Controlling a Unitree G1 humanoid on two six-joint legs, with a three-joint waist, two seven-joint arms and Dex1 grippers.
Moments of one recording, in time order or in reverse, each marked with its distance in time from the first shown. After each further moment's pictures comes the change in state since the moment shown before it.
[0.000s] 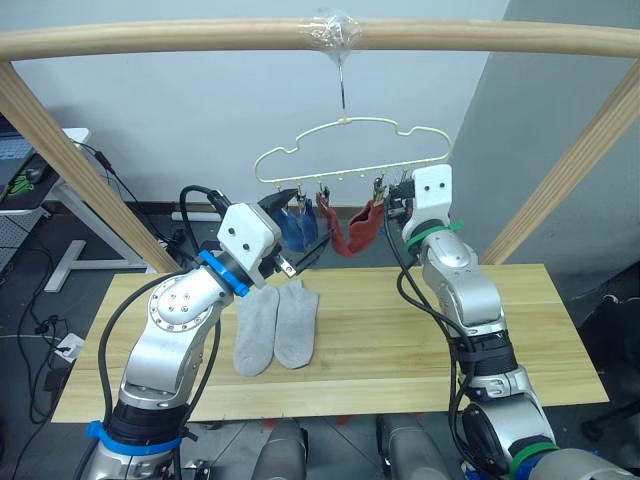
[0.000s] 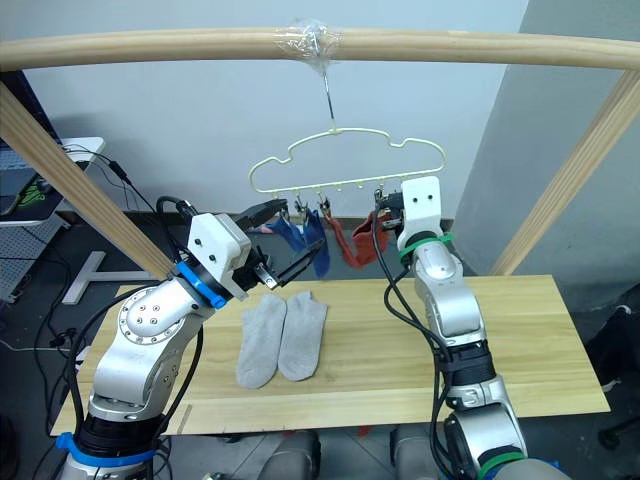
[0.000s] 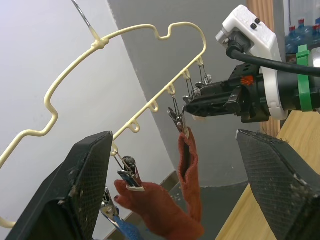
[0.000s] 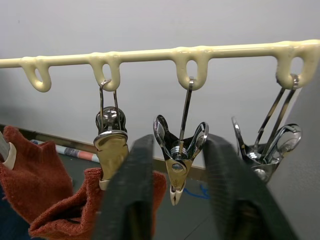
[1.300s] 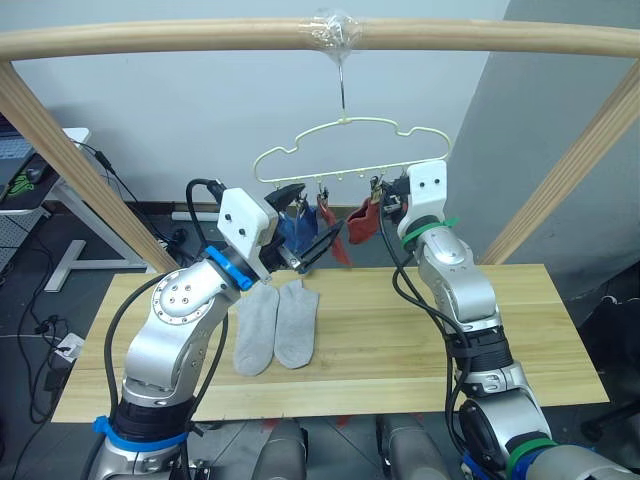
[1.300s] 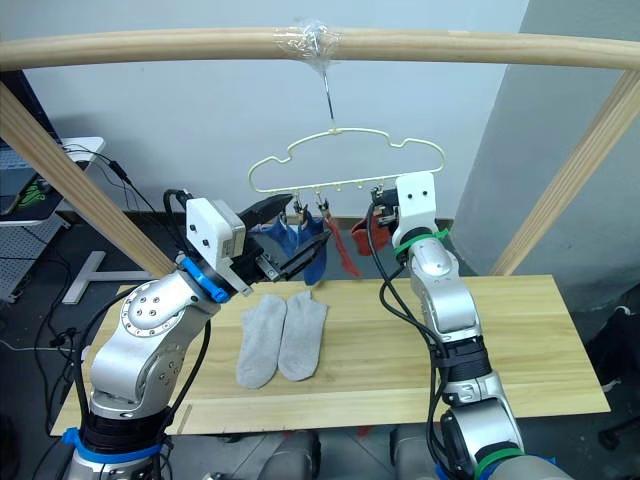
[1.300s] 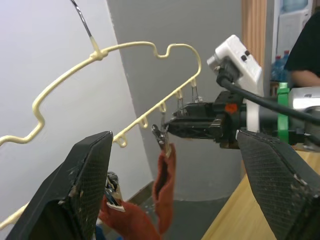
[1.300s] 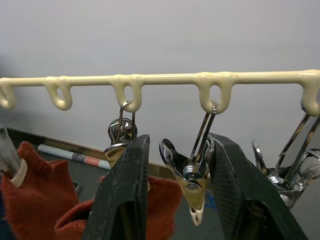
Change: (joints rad) left arm -0.039 -0.041 0.021 -0.067 -0.158 0.173 0.024; right arm -0.022 0.012 0.003 0.033 -0.003 -0.040 0.024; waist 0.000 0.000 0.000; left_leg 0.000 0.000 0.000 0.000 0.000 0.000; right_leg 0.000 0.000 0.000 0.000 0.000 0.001
